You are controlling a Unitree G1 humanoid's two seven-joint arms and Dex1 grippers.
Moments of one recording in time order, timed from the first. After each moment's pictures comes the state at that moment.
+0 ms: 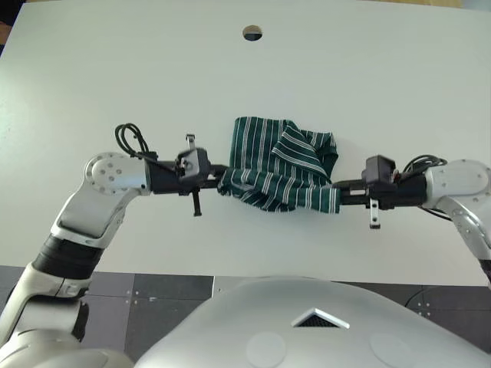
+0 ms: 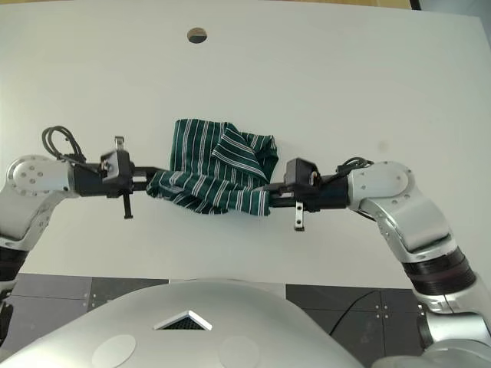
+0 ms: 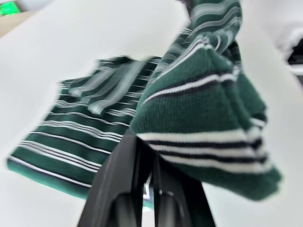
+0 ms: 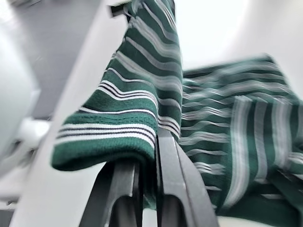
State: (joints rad) left arm -0.10 0.81 -0.29 -0.14 -0.46 0.18 -1.00; right arm -0.06 -0.85 0.28 -0.32 0.54 0.42 1.05
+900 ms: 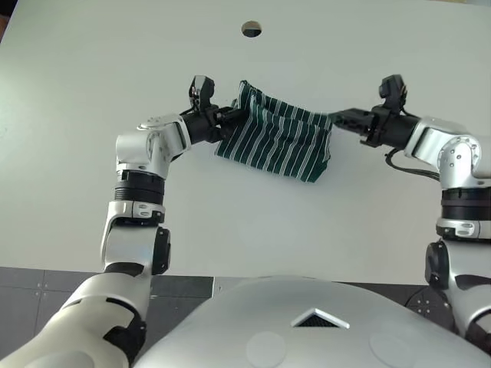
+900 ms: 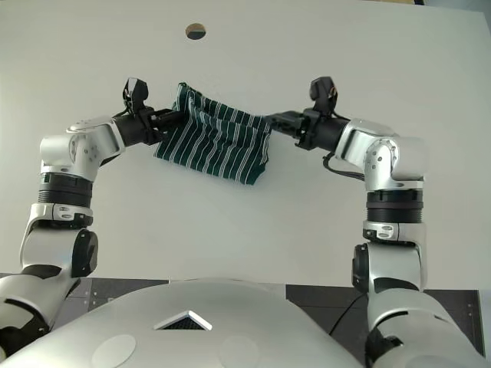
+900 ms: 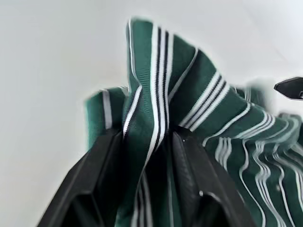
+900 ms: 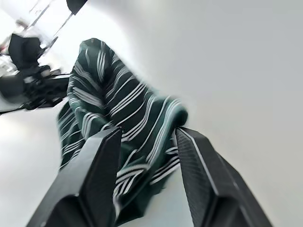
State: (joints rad) left arm -0.47 0.33 -0.01 0.46 -0.45 0.74 -0.63; right arm -0.39 -0.45 -0.04 0.18 0.58 0.91 0.63
